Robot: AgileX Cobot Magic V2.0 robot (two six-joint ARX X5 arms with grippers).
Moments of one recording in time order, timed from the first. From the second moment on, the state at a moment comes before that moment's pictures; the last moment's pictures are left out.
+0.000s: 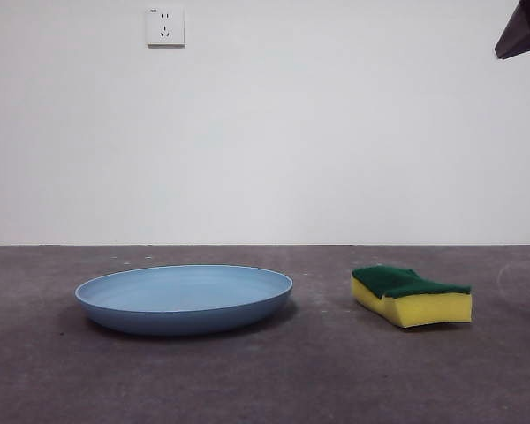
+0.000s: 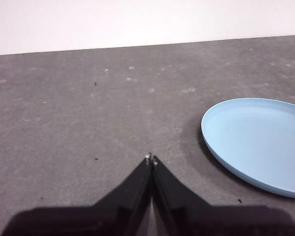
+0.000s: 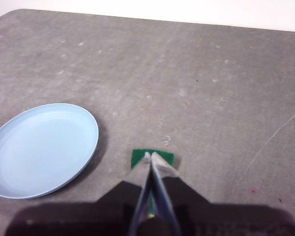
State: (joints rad) left arm -0.02 0.02 0.02 -0.18 0.13 0.03; right arm 0.54 0.68 0.67 -0.39 0.16 0.09
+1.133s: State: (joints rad) left arm -0.02 0.02 0.02 -0.18 0.13 0.03; right arm 0.08 0.03 0.02 -0.10 -0.08 0.04
